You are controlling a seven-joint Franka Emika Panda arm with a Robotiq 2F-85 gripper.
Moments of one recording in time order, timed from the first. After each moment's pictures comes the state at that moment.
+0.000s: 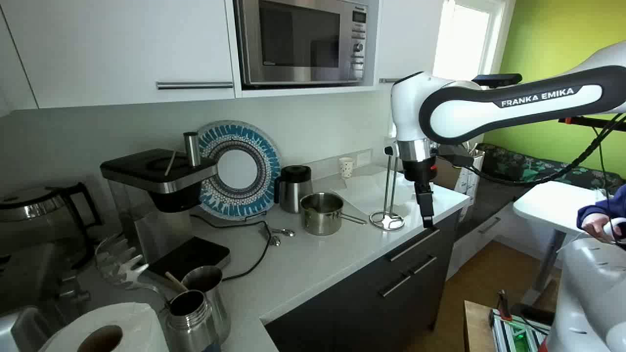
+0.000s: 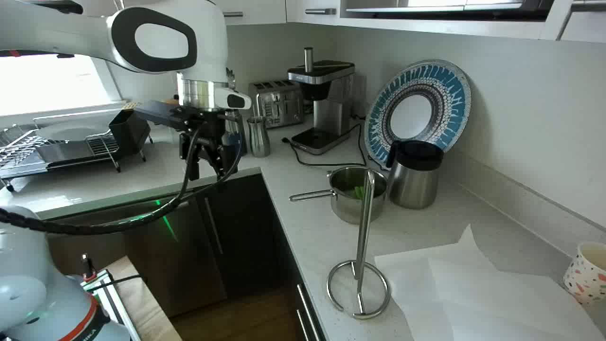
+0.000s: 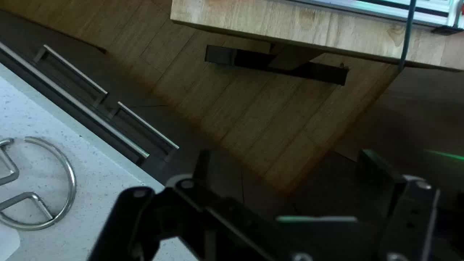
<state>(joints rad) -0.06 -0.55 -0.13 -2.35 -0.18 1.59 -0.31</state>
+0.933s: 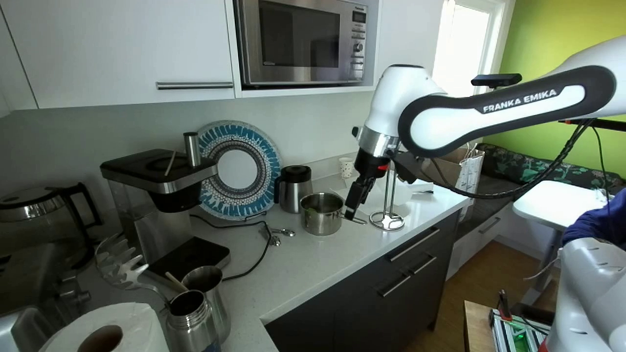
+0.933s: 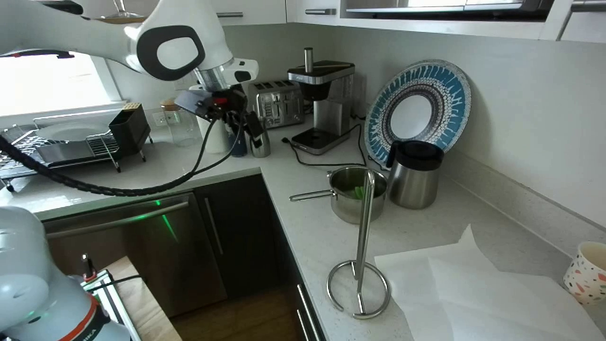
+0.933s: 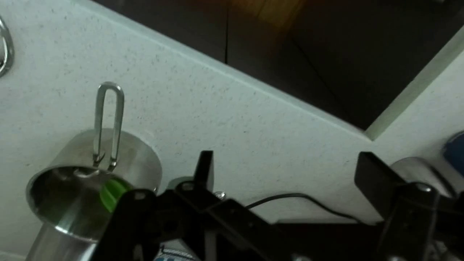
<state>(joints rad) -0.03 -0.45 -0.02 -2.33 -0.02 2.16 -0.02</state>
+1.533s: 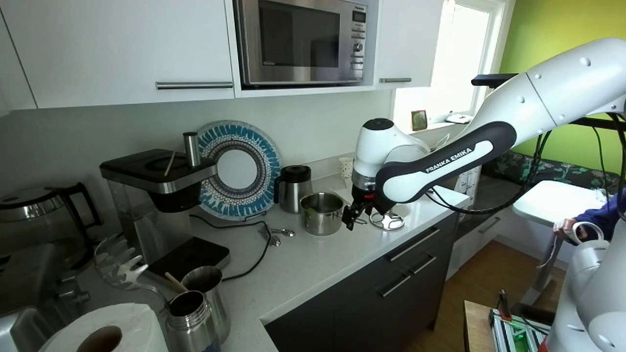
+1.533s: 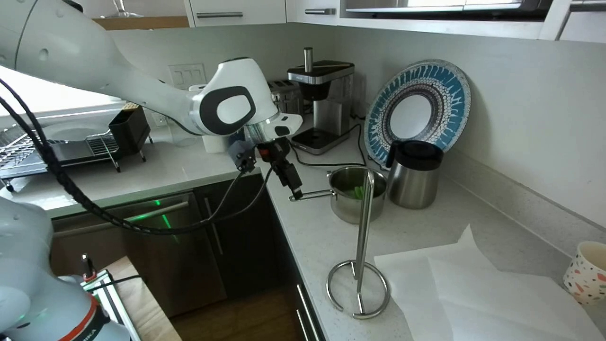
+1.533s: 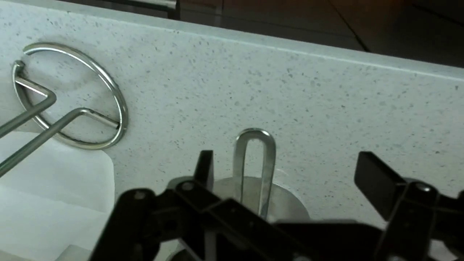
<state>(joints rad) -0.22 -0.18 -0.02 -2.37 -0.34 2.40 0.33</state>
